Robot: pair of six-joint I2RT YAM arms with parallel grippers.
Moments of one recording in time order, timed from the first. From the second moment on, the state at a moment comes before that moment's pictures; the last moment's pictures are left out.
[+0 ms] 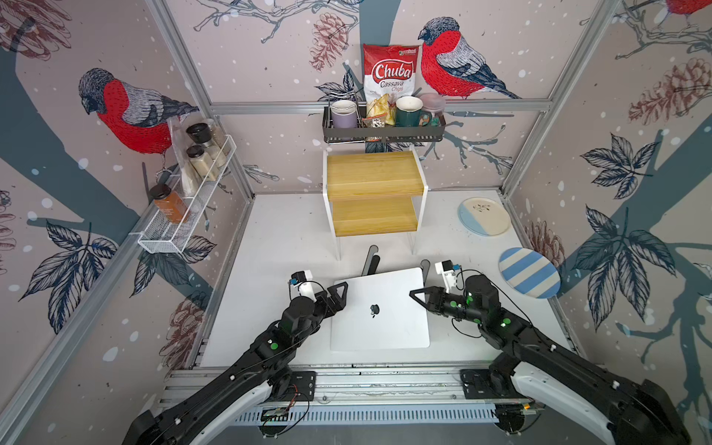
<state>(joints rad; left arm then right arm) -0.70 0.51 0.20 -0.04 -0.19 -0.94 0.67 0.80 0.32 0.11 -0.47 0.99</state>
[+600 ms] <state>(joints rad) -0.70 0.07 0.45 -0.73 -0.46 -0.92 0.67 0.58 0.43 -0.04 -0.39 1.24</state>
